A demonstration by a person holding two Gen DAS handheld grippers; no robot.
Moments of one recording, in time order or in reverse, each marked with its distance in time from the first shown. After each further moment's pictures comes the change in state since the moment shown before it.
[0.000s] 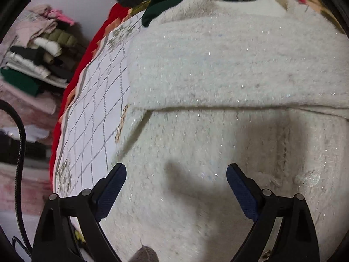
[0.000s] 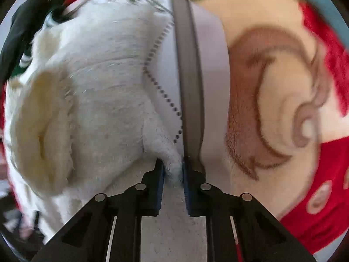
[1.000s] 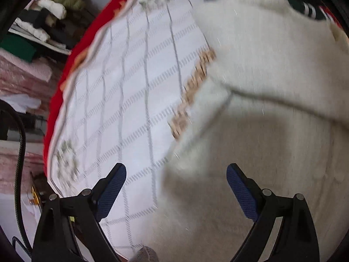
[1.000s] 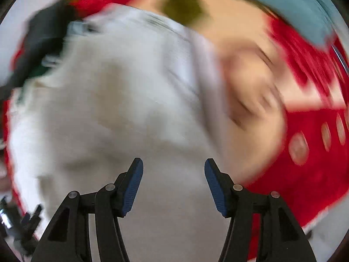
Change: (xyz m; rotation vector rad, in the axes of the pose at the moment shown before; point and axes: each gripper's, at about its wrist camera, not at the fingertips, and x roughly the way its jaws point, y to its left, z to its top) left arm 0.055 0.112 0.000 -0.093 0.151 -0.111; right arm -0.072 0.055 -0.098 0.111 -0.078 -0.136
